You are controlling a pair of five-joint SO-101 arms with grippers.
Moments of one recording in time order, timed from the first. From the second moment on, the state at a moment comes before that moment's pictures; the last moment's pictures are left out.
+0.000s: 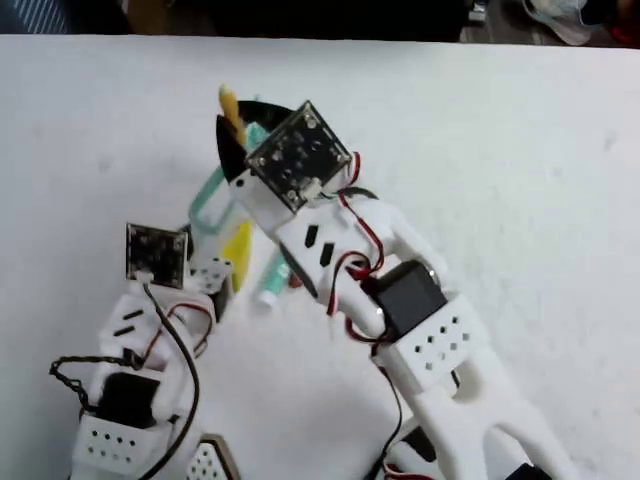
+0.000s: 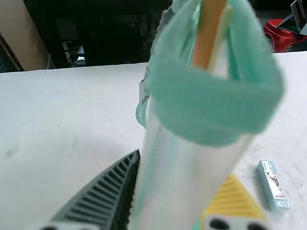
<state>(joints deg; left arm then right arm) 6.7 -89.5 82.0 37.3 4.6 -40.0 -36.8 20.0 30.2 18.6</state>
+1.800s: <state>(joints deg) 6.5 -89.5 82.0 37.3 4.6 -21.5 -34.2 52.0 16.2 14.3</state>
